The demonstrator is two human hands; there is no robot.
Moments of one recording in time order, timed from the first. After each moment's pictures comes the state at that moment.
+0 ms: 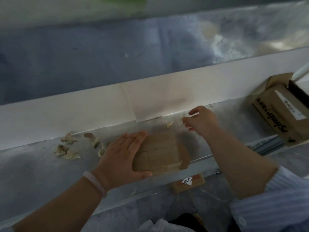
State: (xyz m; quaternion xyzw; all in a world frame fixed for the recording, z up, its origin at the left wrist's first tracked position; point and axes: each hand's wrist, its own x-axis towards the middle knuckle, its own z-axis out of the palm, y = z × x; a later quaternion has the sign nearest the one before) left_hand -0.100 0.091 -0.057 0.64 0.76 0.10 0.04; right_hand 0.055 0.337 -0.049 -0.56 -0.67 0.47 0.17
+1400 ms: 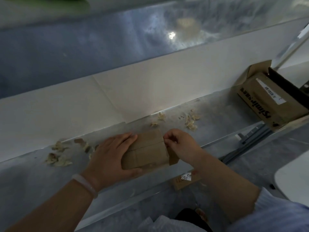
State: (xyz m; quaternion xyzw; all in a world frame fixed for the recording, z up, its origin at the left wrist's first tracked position) left_hand -0.103 0.094 -0.060 0.65 0.76 0.09 0.07; right_hand 0.092 0.263 -0.073 -0.41 -0.78 0.46 0.10
